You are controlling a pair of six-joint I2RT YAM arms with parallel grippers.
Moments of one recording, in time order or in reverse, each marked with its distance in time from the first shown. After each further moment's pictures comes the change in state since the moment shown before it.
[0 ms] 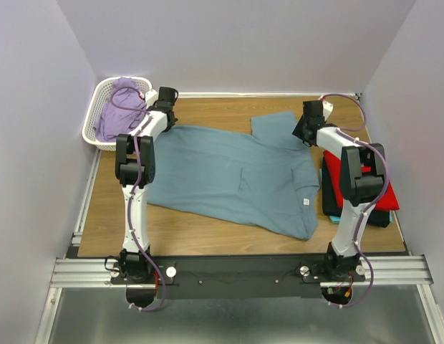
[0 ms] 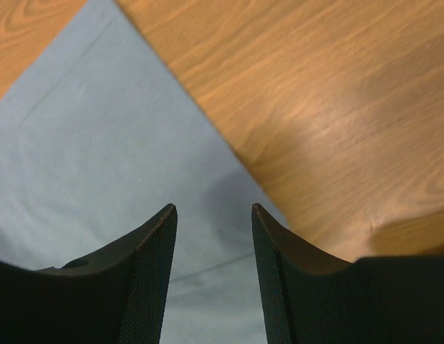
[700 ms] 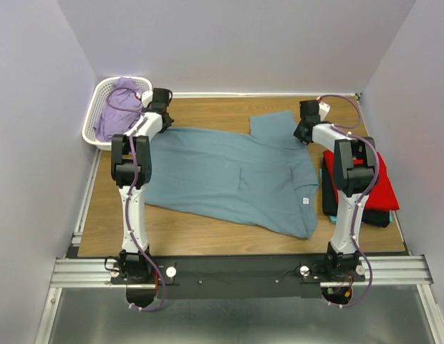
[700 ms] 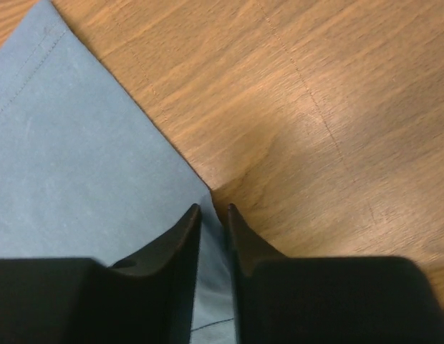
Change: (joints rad) left arm 0.036 -0.040 -0.075 0.061 0.072 0.055; right arm -0.017 0.163 0.138 -0.028 0.039 0.010
